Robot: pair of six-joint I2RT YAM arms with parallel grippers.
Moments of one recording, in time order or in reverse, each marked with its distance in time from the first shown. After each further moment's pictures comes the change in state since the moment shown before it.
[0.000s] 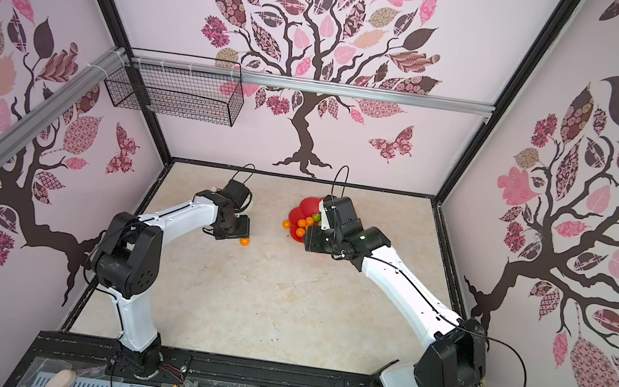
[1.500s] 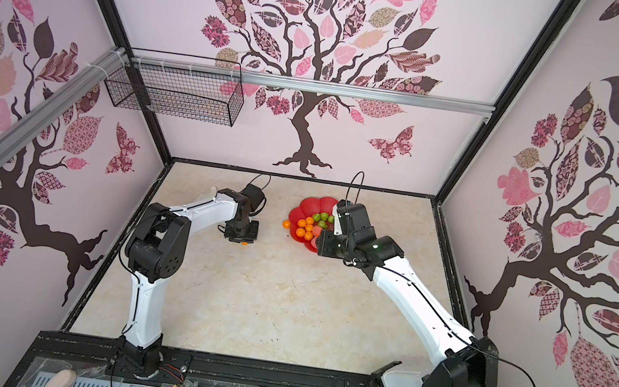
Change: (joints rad) left arm -0.043 0.205 0.183 -0.119 -0.024 0.055; right arm -0.053 -0.089 -0.079 -0.004 0.037 -0.035
